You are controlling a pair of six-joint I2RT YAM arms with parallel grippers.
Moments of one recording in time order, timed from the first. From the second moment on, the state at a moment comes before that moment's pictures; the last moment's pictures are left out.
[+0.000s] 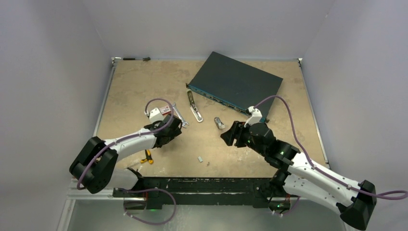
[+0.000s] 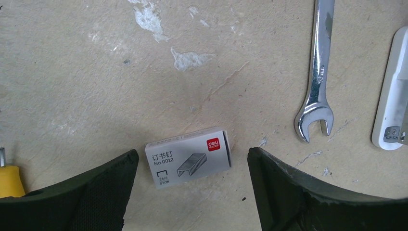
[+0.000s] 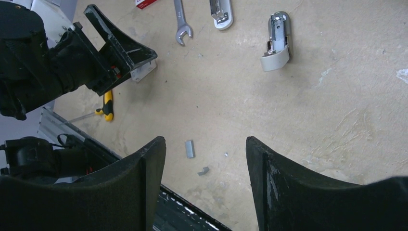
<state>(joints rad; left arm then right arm) -0.63 1.35 0.62 -0.38 -0.53 -1.14 0.86 0.77 0.57 -0.28 0.16 0.74</state>
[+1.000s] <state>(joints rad) -0.93 1.54 0.74 -0.14 -0.31 -0.91 0.86 0.75 0.57 -0.33 0.16 0.75</state>
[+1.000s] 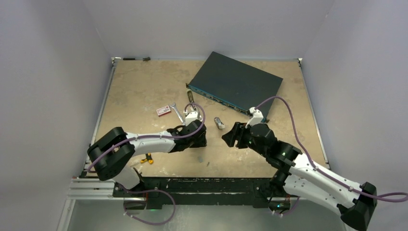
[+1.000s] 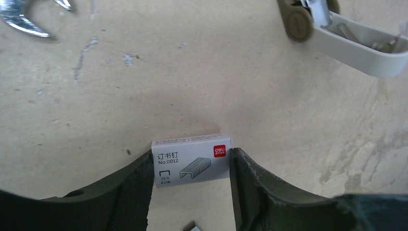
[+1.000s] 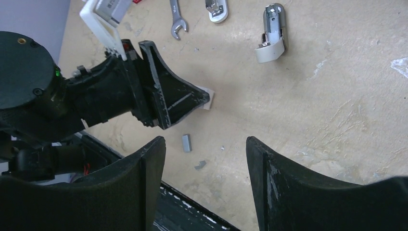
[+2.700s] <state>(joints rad) -0.50 0.76 0.19 0.29 0.25 -0.89 0.93 1.17 0.64 0.07 -0.26 -0.27</state>
